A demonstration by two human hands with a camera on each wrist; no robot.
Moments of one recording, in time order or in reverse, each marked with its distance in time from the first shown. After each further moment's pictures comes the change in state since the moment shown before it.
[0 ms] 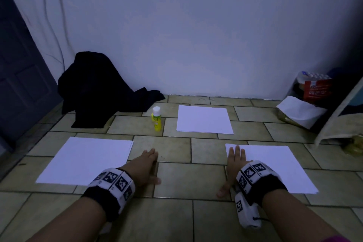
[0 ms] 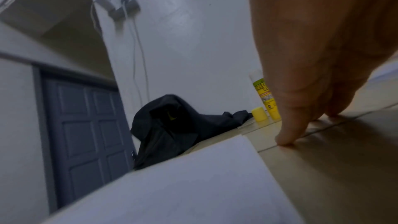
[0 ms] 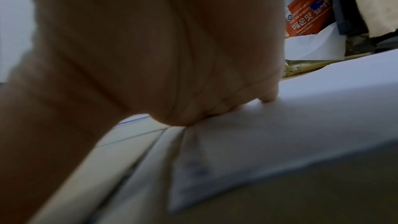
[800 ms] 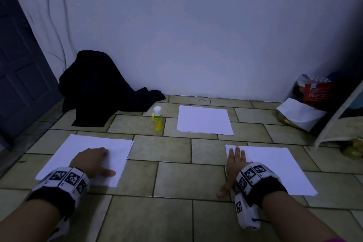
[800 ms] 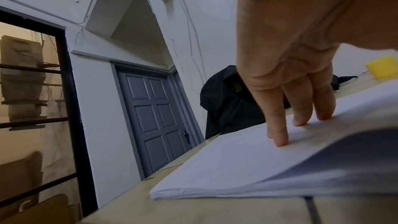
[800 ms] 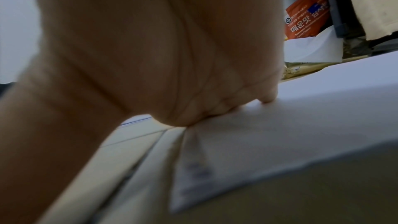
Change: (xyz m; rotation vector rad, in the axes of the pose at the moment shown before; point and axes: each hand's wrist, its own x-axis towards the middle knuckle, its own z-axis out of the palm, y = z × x) left_hand -0.035 -0.103 -0.022 0.092 0.199 -0.377; right_hand -0.002 -0.002 -0.003 -0.027 -0.022 0.022
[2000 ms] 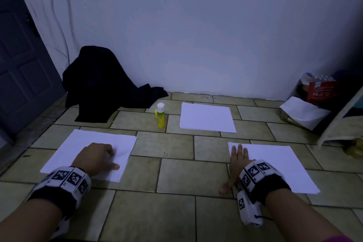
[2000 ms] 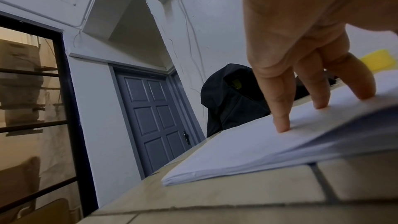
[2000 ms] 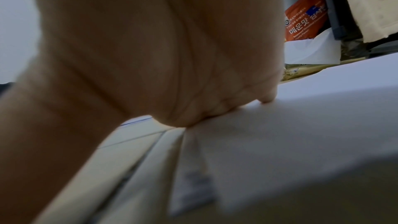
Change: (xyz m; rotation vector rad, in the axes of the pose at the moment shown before) left_hand -0.002 -0.001 0.008 -0.152 0.112 0.017; right_hand -0.010 -0.002 -0.004 -0.027 0.014 -0.013
